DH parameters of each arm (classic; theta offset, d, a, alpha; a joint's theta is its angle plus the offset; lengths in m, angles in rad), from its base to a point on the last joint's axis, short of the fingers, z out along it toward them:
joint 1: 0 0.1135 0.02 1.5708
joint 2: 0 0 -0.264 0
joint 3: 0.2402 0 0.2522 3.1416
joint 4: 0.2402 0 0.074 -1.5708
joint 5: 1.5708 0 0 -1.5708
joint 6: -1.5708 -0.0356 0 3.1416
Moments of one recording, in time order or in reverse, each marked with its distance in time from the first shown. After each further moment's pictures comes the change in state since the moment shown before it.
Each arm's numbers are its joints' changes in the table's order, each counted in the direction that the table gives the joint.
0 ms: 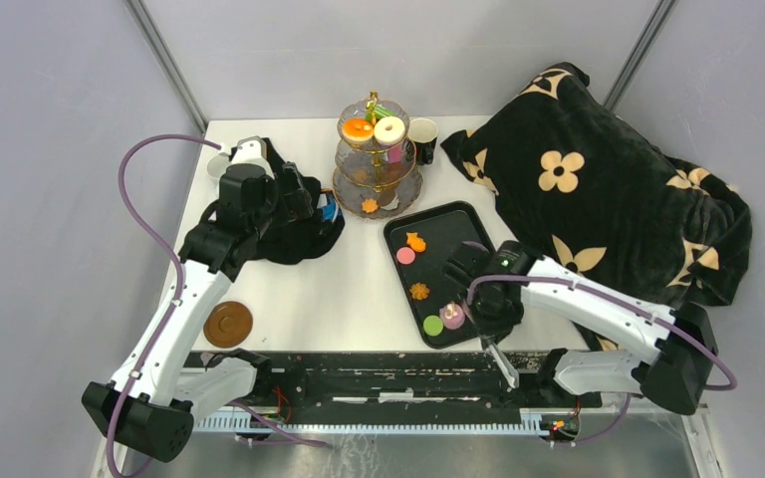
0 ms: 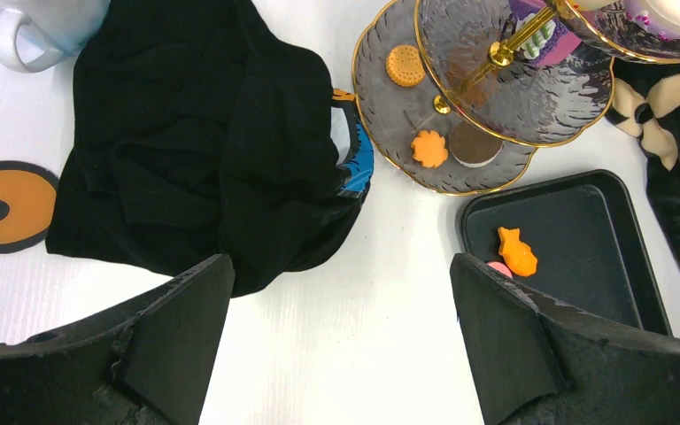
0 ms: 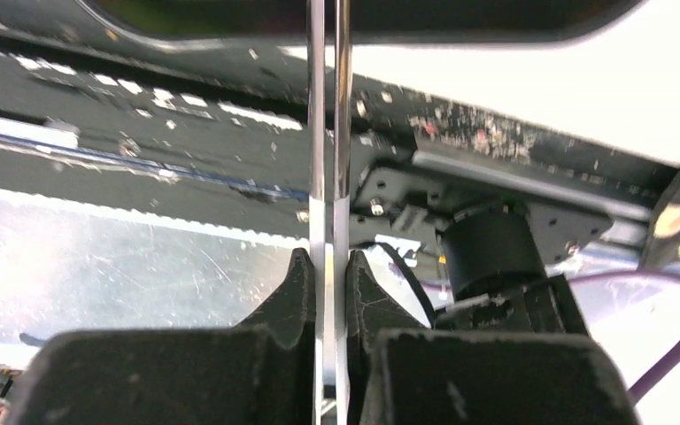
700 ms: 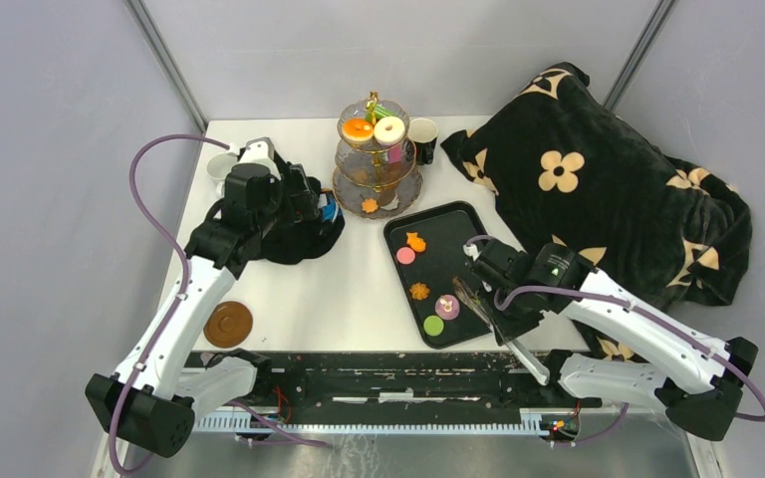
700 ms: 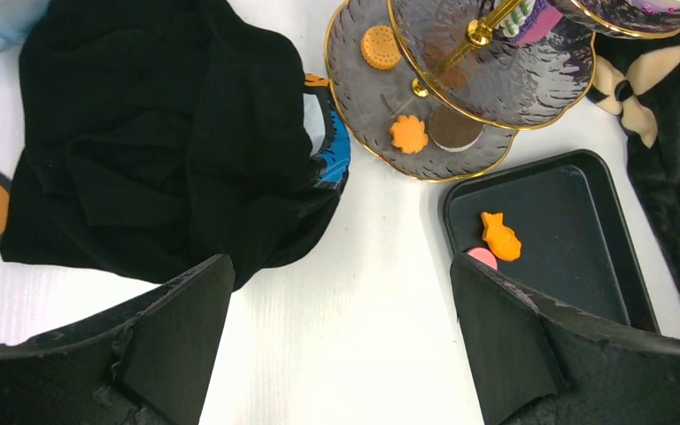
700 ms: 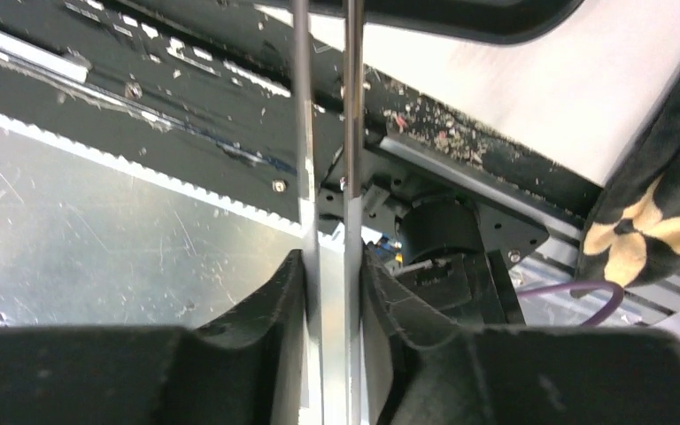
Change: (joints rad) left arm 0.000 -0.020 -0.018 -0.027 0.059 0.005; right arm 0.001 0.139 0.129 0.075 0.045 0.162
